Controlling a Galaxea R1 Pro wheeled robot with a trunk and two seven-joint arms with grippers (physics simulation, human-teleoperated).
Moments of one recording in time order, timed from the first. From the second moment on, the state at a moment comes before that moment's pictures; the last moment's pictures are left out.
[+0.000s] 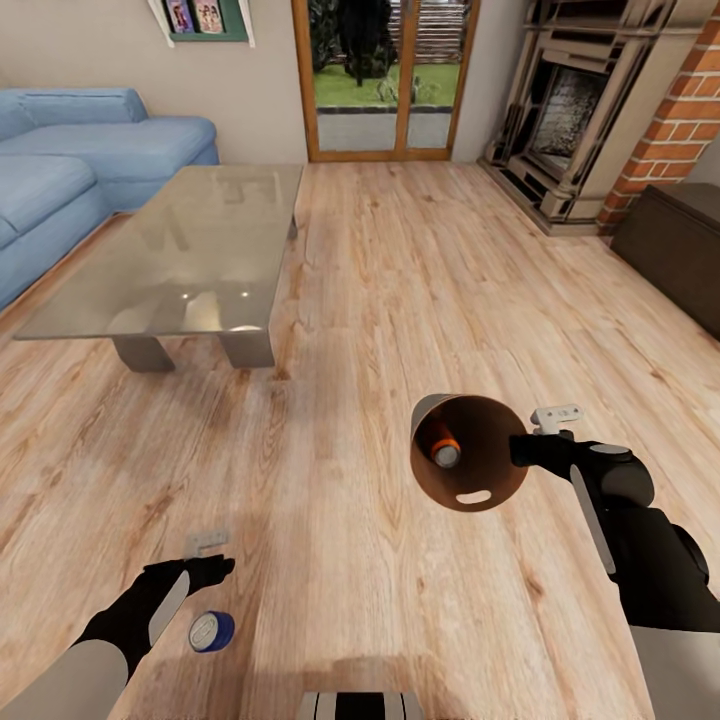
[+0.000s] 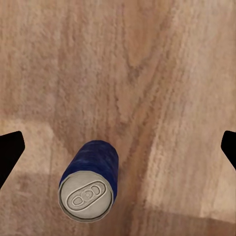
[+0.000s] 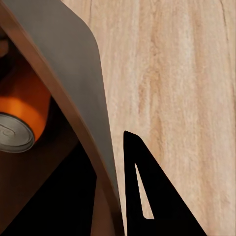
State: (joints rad) left arm -0.62 0.15 -0.03 -0.54 0.25 0.40 0.03; right arm -0.61 -0.20 -0.03 -1.53 0.07 0.93 0.24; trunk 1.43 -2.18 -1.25
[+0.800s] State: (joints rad) left arm -0.62 0.21 -0.03 -0.47 0.25 0.40 0.02; right arm -0.61 -0.20 0.00 -1.53 0.06 0.93 0.24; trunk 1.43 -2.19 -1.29
